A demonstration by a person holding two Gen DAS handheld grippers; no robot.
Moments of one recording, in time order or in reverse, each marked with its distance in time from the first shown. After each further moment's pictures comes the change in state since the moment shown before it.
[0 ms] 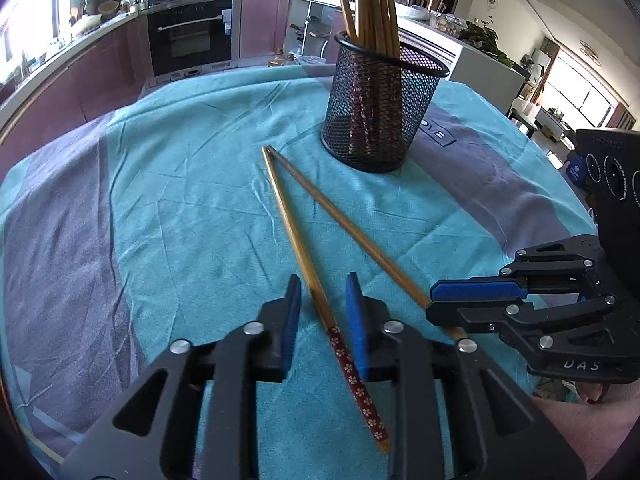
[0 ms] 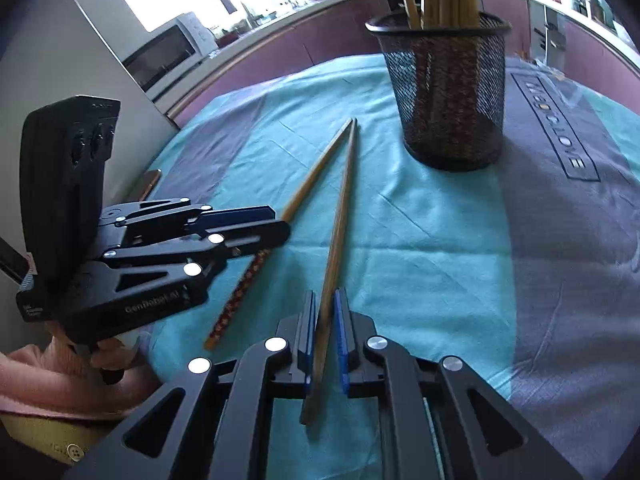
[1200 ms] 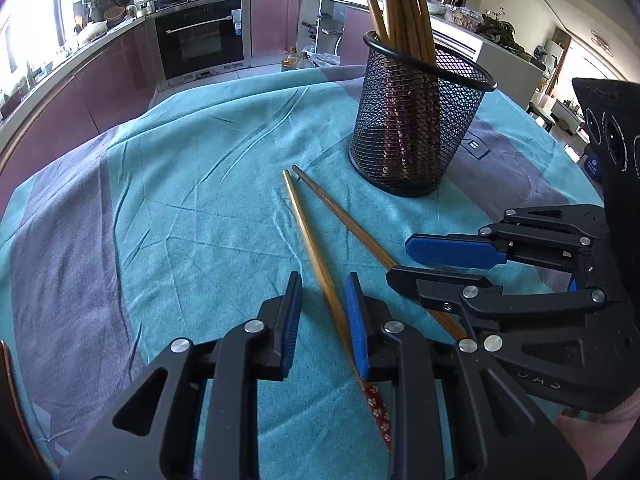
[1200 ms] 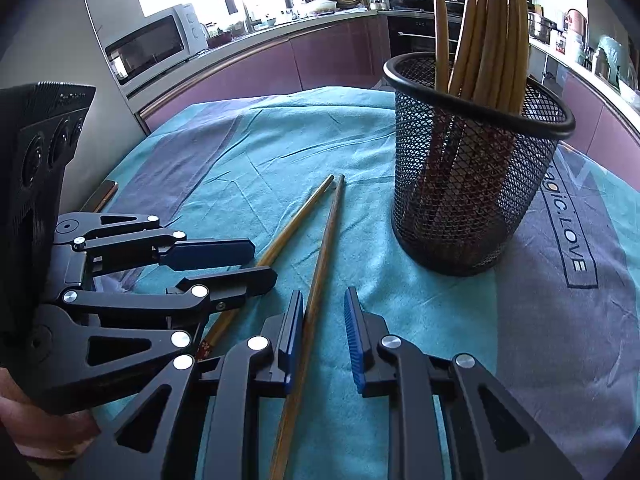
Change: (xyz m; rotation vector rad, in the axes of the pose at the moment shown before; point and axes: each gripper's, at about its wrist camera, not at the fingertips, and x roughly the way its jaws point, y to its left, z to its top) left arm 0.025 0.010 0.029 0.017 0.018 0.074; right arm 0.042 0.005 0.051 -0.103 -0.049 -0.153
